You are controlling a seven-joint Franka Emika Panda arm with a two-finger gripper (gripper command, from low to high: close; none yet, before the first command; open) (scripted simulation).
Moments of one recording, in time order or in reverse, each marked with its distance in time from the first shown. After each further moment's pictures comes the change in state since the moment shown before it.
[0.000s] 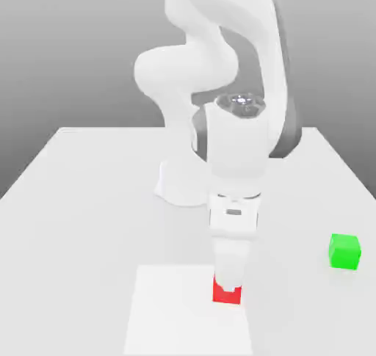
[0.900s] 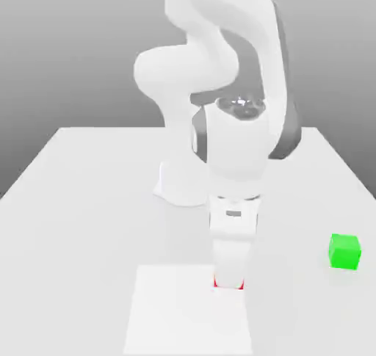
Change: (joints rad) arm -0.021 -0.075 0.001 -0.012 -0.081 -0.063 0.059
